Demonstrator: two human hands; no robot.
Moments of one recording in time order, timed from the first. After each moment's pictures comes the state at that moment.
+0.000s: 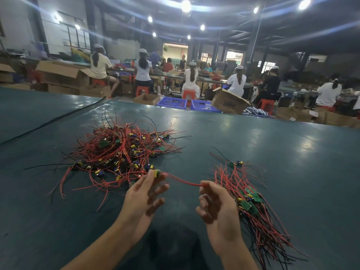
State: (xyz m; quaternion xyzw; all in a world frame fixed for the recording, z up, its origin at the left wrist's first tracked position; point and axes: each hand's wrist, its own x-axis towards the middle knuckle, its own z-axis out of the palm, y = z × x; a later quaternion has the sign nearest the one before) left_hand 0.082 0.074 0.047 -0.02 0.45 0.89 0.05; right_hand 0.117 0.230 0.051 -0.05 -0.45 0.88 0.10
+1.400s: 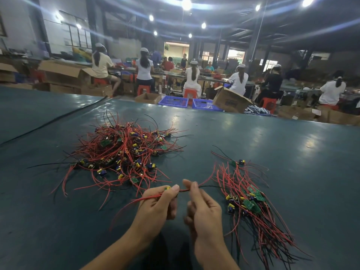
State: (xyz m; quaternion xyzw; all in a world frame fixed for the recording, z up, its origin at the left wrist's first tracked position) left_hand 0.098 0.089 0.040 0.17 0.61 0.77 -0.05; right_hand 0.122 0.193 0.048 -0.13 -0.52 0.84 0.11
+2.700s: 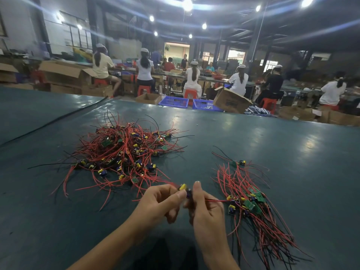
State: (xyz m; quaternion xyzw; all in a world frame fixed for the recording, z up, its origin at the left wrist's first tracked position) left_hand 0.094 0.073 0.050 0.25 0.64 0.72 0.07; right_hand 0.130 0.196 0.048 0.03 -0.65 0.74 0.20
